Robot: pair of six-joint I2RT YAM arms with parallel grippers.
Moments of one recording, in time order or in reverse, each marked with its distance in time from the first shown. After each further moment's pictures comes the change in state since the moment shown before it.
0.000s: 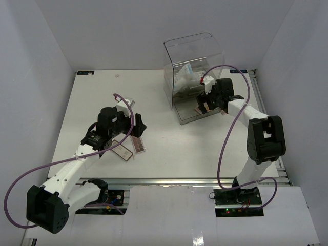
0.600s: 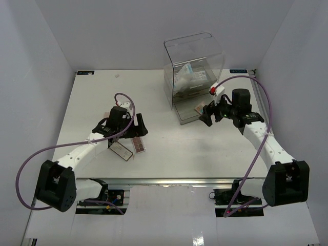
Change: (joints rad) left arm 0.000 0.278 0.054 -0.157 -0.129 -0.414; right arm -0.031 -0.578 -0.360 -0.062 -0.361 0.022
